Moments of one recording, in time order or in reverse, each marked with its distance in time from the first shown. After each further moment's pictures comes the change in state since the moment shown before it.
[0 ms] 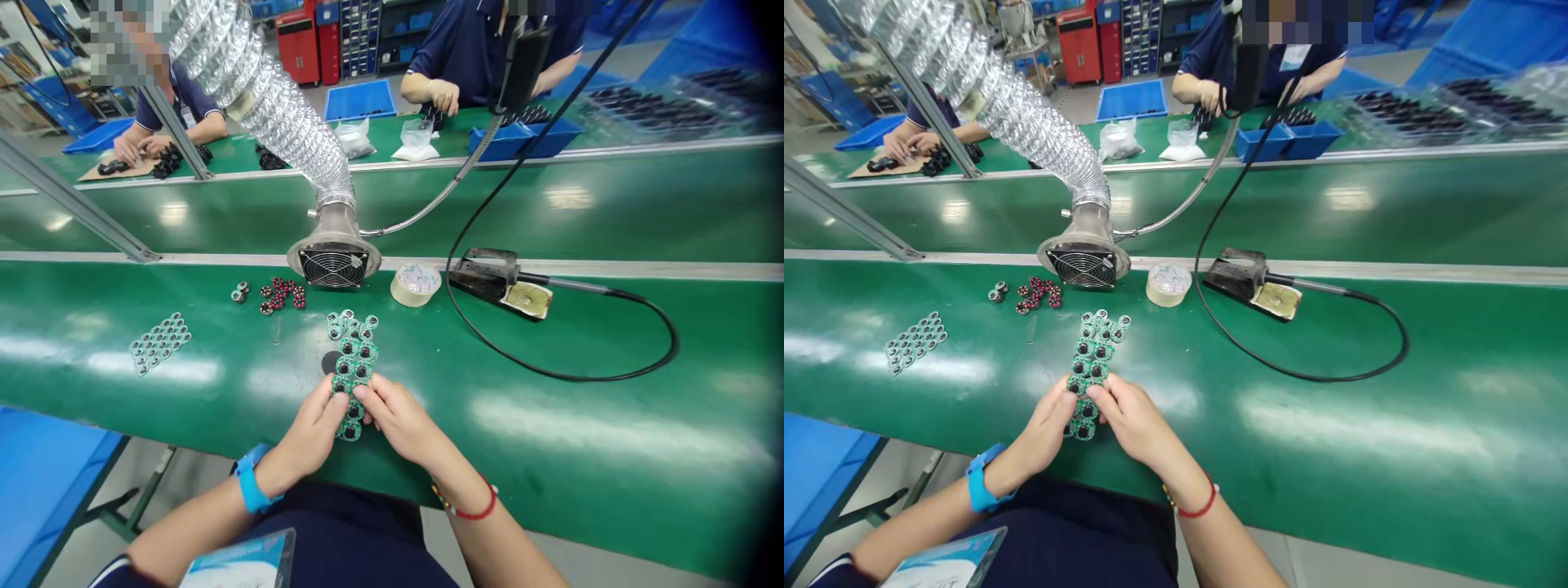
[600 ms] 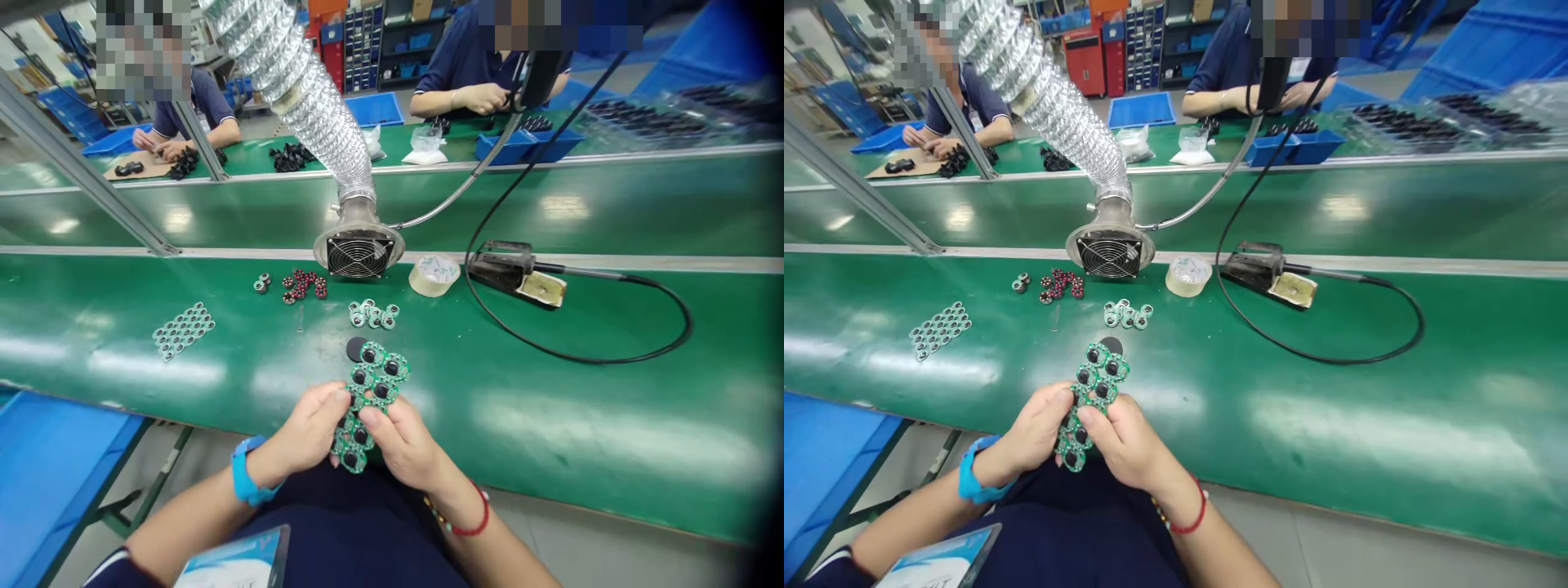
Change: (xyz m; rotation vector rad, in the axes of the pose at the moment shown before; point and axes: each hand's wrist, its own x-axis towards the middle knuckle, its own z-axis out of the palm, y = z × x) left_hand -0.041 0.011 -0.033 -0.163 -0.106 -0.212; right_hand -0.020 -0.021 0.062 0.176 -0.086 -0.247
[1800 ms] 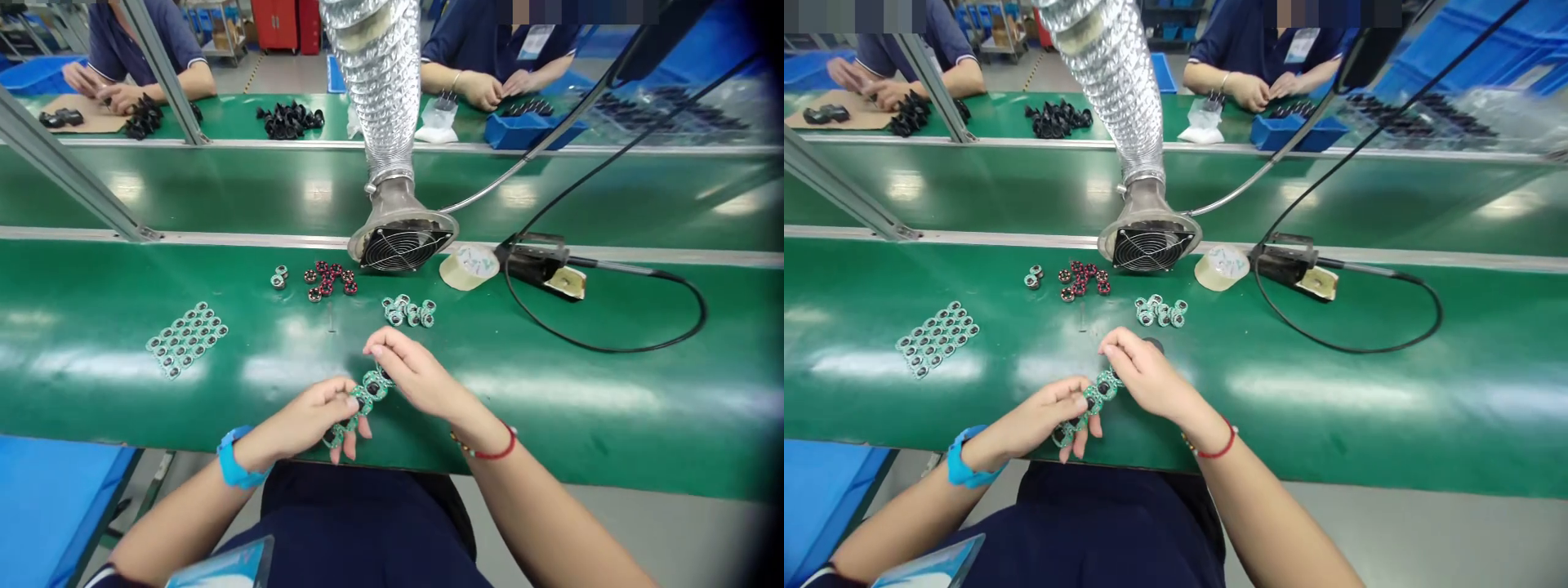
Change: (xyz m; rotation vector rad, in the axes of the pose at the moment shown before) left_hand 0.014 0.000 -0.114 -0.033 -0.392 -0.232; right_hand 0.099 -0.010 0.007 -0.304 0.188 0.229
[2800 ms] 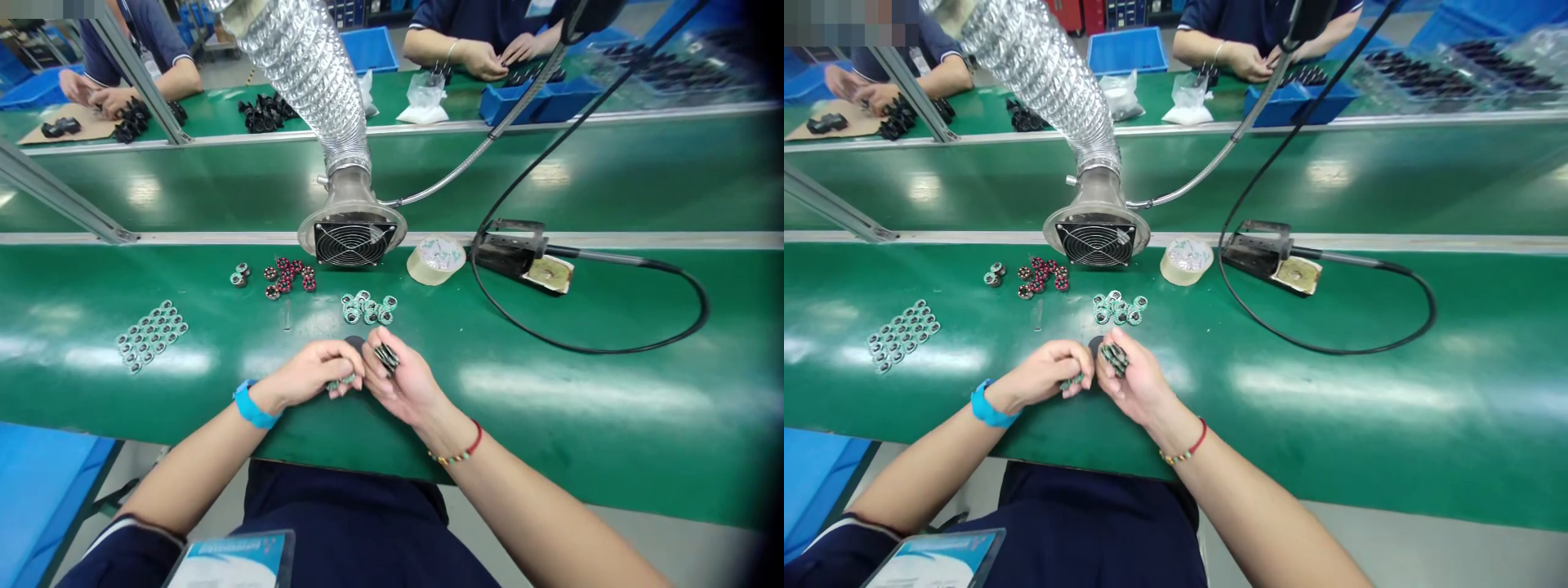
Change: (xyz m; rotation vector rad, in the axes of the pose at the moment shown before) left_hand 0.093 0.028 0.034 0.057 -0.005 0.225; right_hand -0.019 0.044 -0.039 0.582 0.097 0.159
